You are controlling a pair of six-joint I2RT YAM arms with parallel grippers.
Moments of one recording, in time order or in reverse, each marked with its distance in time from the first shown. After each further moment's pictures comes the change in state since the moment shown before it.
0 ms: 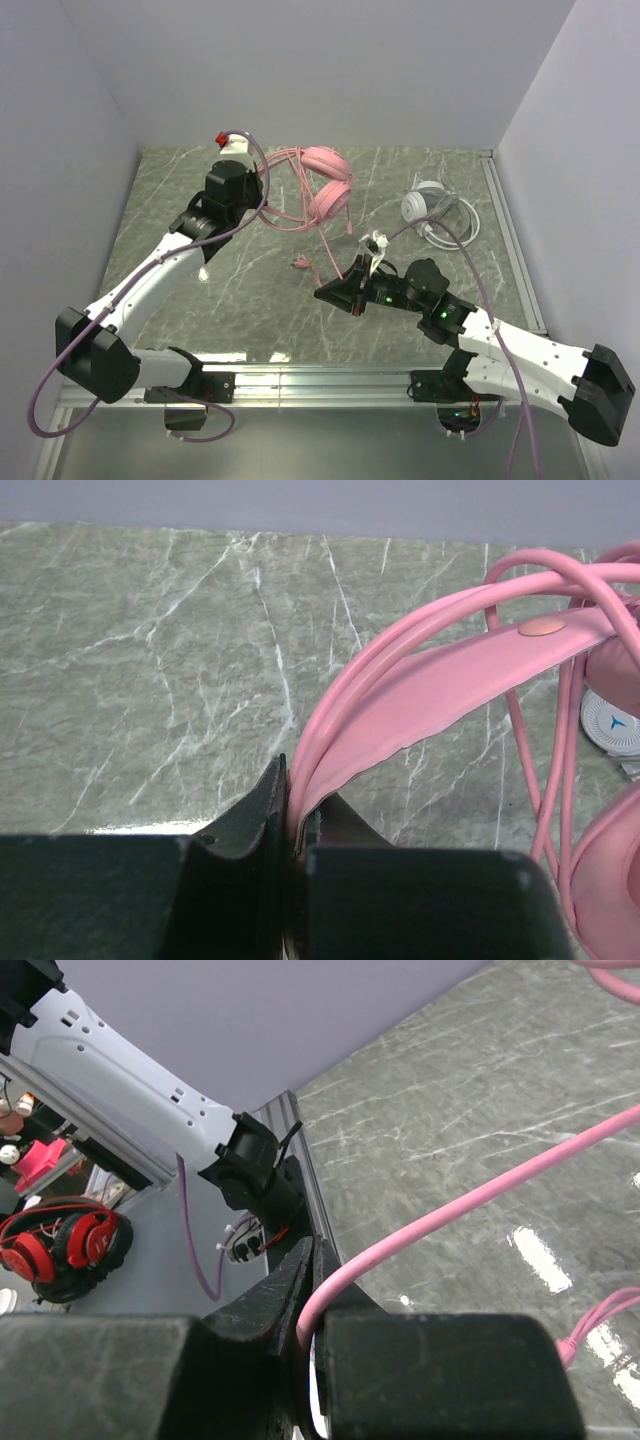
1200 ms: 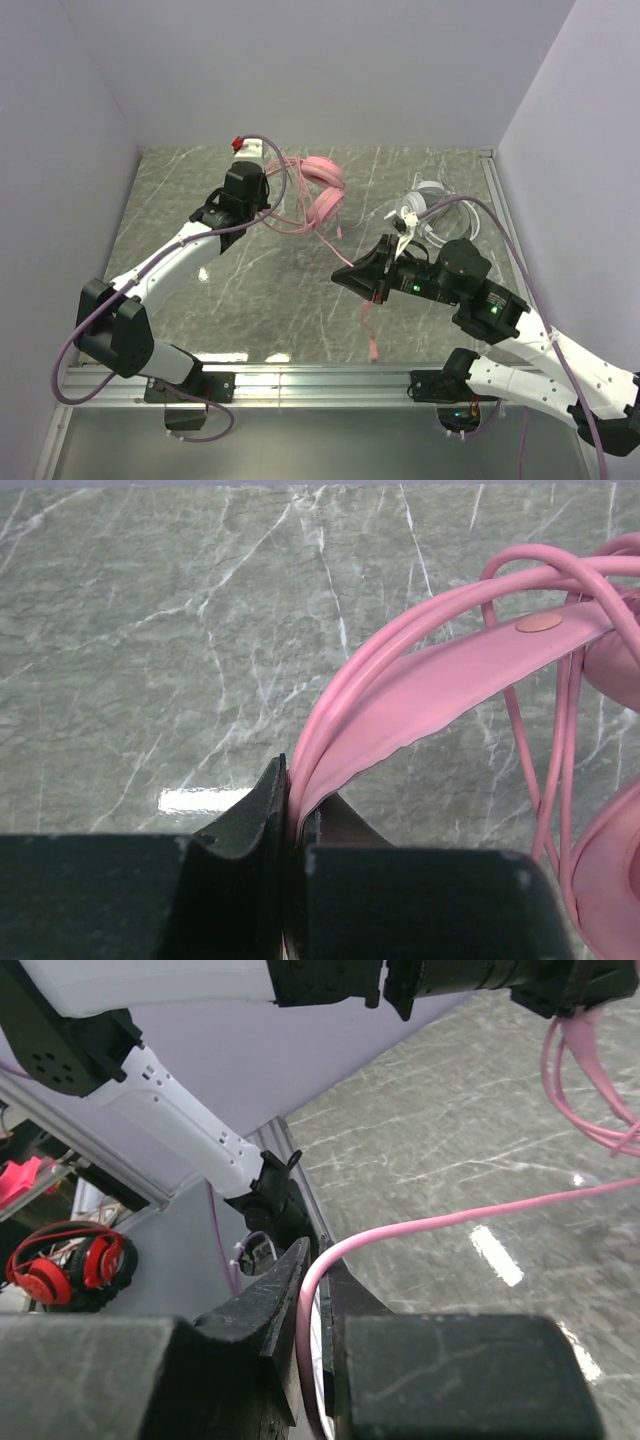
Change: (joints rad) left arm -0.002 0.142 0.000 0.026 -0.108 0.064; right arm 0.027 -0.133 0.395 -0.570 0.106 -0.076
